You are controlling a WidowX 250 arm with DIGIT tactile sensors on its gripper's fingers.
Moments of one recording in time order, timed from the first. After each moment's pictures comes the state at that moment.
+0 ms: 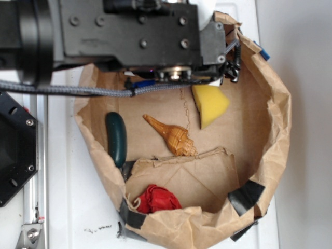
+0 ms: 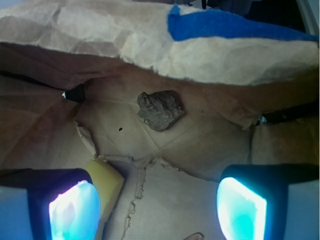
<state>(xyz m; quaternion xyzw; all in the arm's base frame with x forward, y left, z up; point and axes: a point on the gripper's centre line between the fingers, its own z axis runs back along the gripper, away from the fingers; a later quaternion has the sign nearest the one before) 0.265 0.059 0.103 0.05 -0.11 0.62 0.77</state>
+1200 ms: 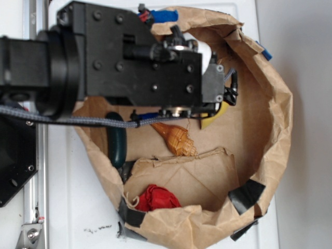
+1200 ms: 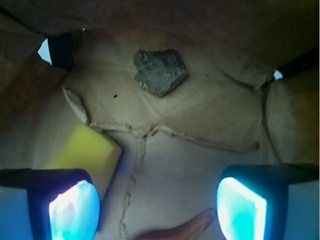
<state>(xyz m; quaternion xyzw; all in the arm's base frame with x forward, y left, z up) 0.266 0.034 0.080 0.04 -0.10 0.64 0.76</state>
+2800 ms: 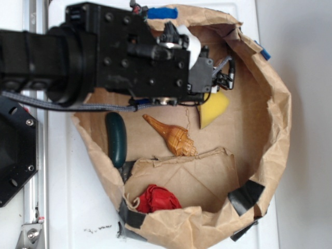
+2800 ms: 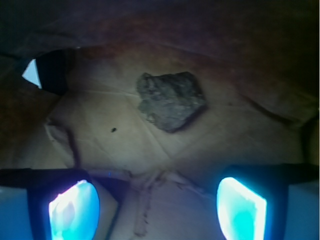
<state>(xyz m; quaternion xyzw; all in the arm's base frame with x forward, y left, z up) 0.274 0.064 0.055 0.05 -0.16 0.62 0.77</state>
